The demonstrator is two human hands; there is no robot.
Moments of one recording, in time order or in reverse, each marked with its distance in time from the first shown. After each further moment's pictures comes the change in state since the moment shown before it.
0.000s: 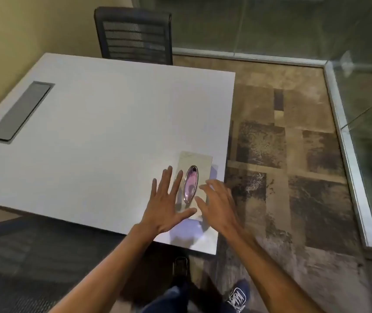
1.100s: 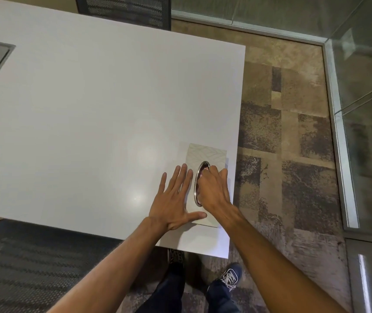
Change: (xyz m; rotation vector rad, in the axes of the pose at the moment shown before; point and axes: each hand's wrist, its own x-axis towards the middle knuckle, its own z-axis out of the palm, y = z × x) left_hand 0.050 -0.059 0.044 0.122 -0.182 0.122; right_hand 0.095 -0.024 0.068 -0.462 -0.241 0.063
